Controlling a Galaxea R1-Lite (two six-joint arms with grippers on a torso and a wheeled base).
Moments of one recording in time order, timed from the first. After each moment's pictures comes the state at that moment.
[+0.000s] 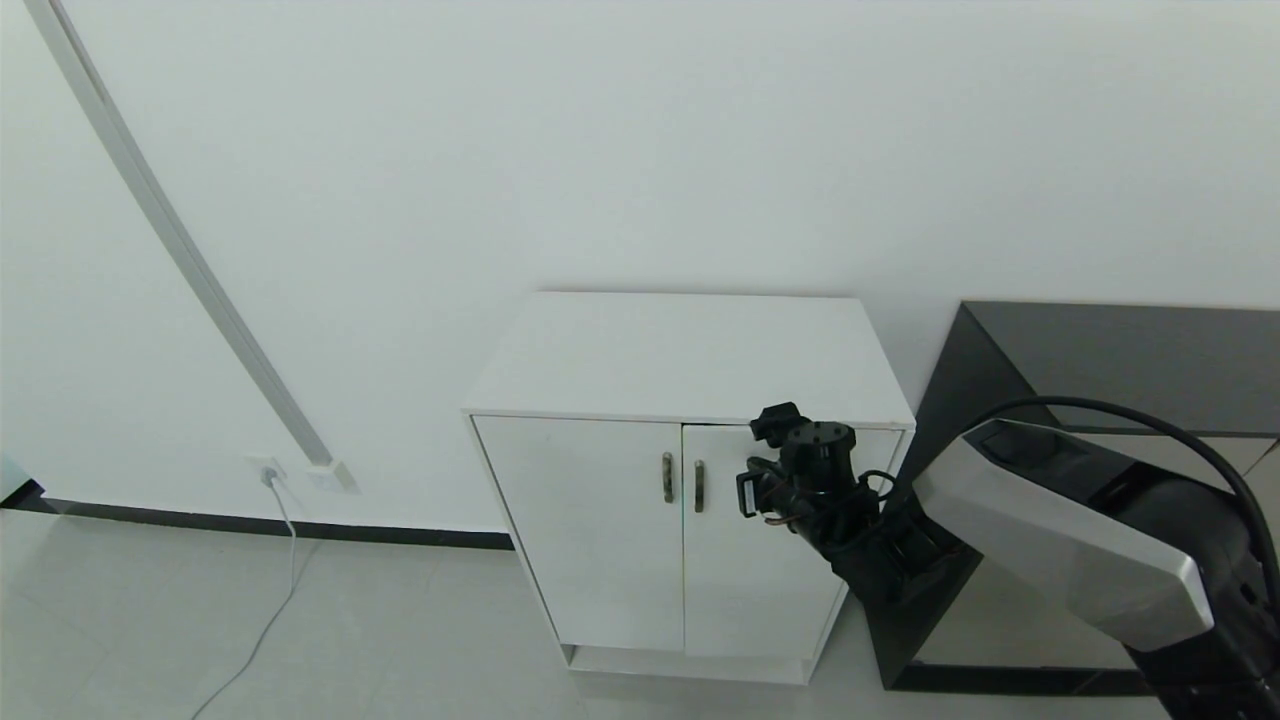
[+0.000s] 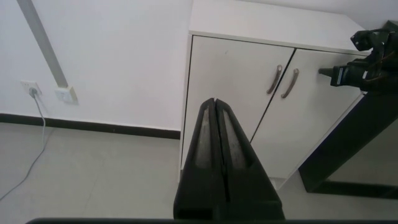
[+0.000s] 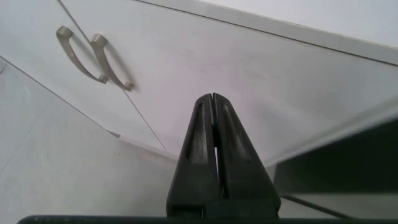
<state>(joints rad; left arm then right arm) 0.00 0.00 0.00 0.00 0.01 -0.10 0.55 2.50 -1.33 -0.92 -0.22 0.04</state>
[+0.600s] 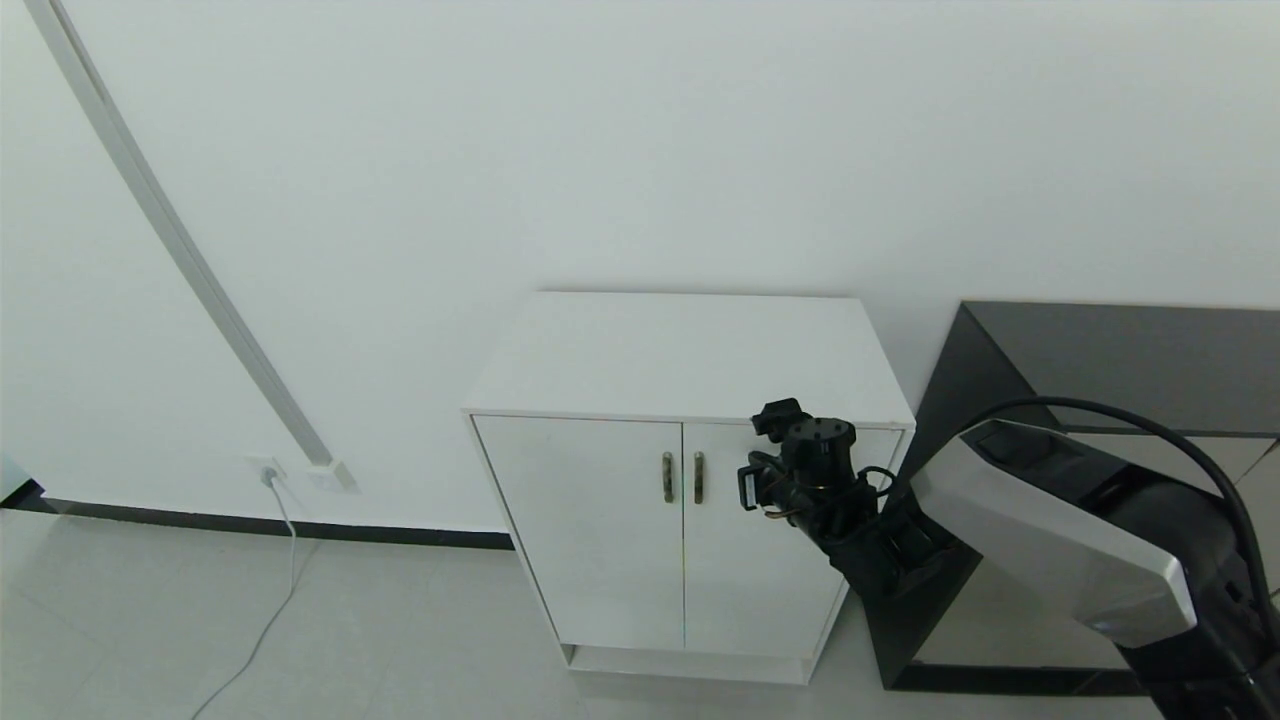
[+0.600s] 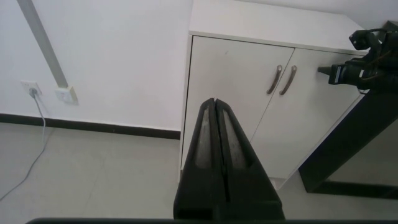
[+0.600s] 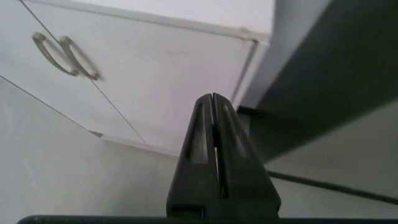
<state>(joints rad) 0.00 0.00 0.00 0.00 0.01 -0.10 0.54 2.52 -1.37 -0.91 -0.22 0.04</state>
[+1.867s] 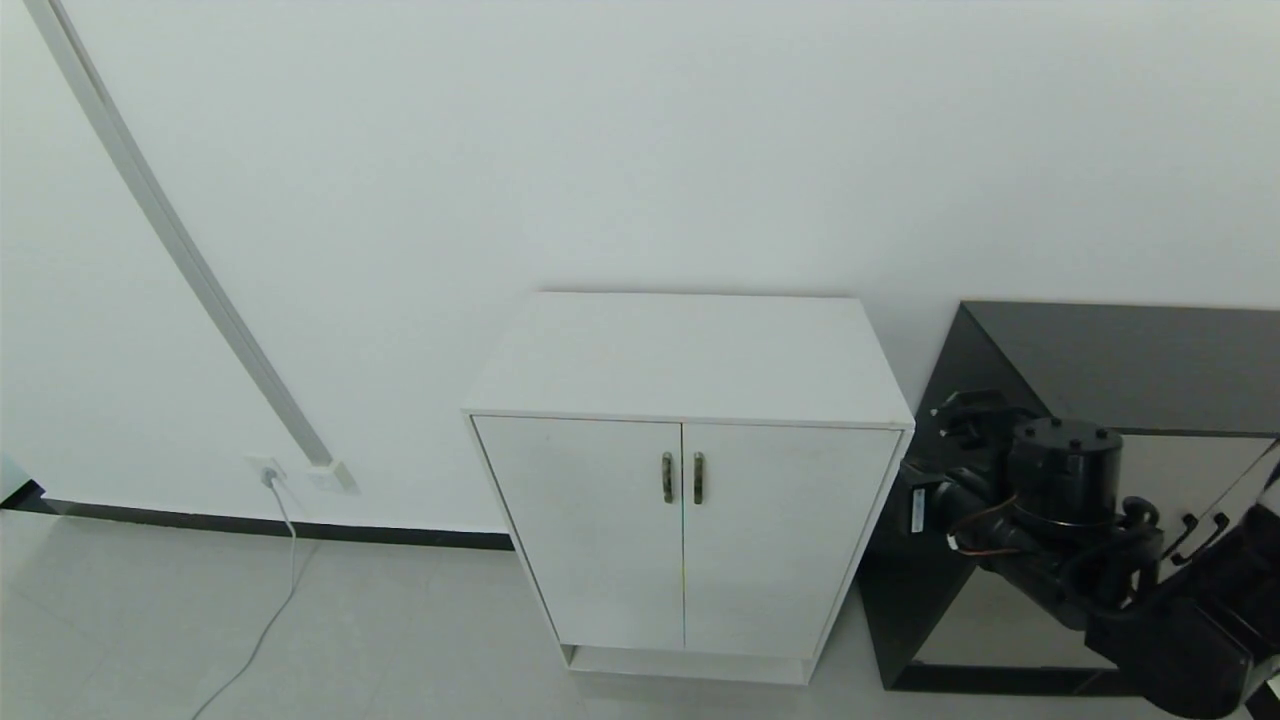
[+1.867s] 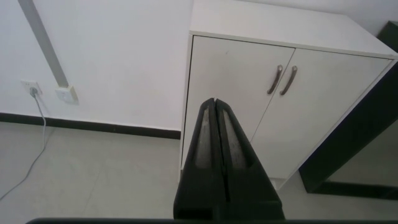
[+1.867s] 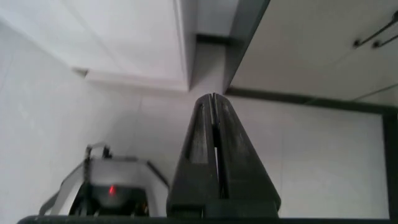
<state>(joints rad) 0.00 0.00 0.00 0.00 0.02 -0.10 0.44 1.91 -0.55 -1.13 -0.27 0.04</state>
